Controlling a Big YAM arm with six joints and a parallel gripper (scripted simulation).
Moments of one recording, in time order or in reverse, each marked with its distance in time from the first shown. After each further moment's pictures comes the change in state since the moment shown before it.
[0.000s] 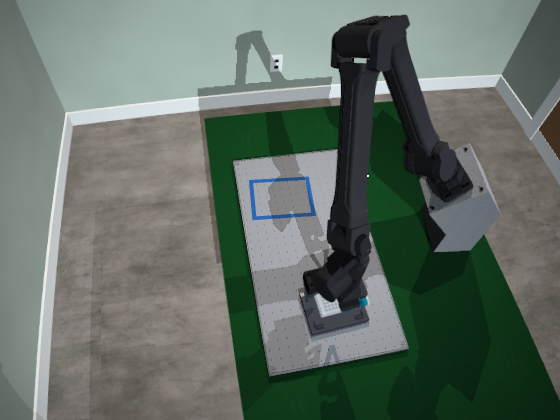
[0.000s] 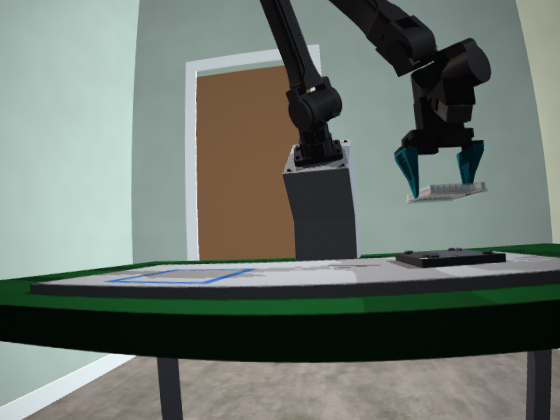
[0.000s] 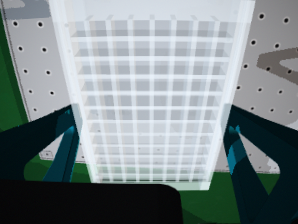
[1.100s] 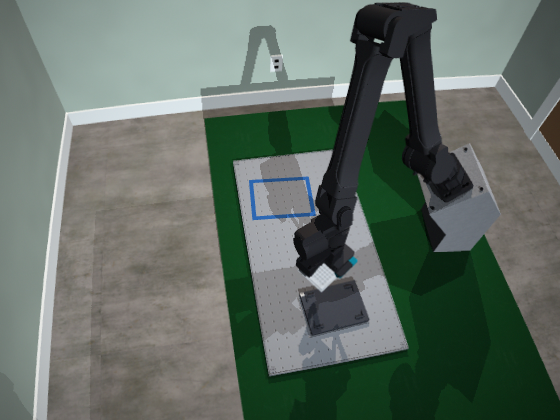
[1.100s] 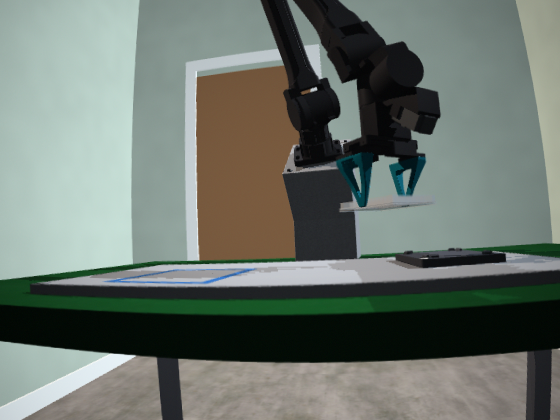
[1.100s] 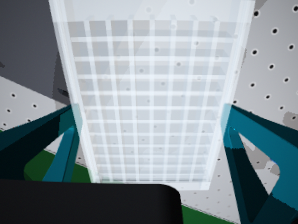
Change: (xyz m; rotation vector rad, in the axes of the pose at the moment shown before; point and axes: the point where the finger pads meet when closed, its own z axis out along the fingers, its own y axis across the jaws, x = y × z) arm -0.005 -0.094 0.011 0.005 0.016 -0.505
